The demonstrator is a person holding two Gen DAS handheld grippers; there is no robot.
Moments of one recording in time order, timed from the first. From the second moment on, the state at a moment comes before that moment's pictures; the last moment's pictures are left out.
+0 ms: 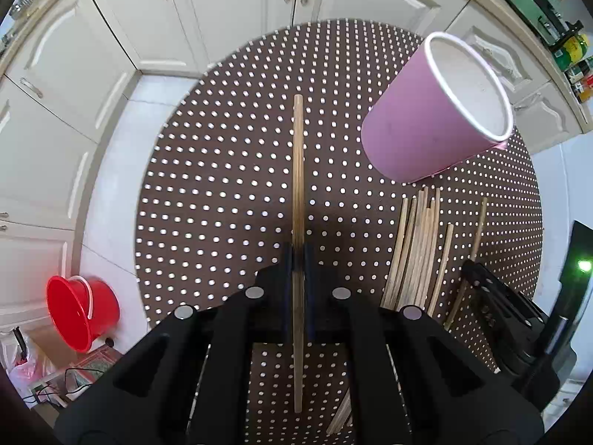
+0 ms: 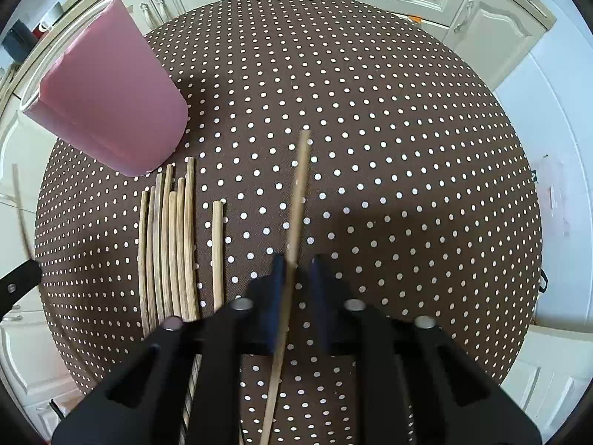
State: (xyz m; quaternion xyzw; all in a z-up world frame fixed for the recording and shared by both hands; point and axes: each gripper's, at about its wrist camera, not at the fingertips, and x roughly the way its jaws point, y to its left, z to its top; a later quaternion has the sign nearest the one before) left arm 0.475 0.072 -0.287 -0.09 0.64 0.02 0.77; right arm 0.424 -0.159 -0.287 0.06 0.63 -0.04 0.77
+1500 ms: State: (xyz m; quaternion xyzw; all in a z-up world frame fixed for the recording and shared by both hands) left arm 0.455 0.058 -0.109 -0.08 0.47 -0.03 0.88; right arm 0.418 -0.178 -0.050 0.16 0.31 0.03 0.94
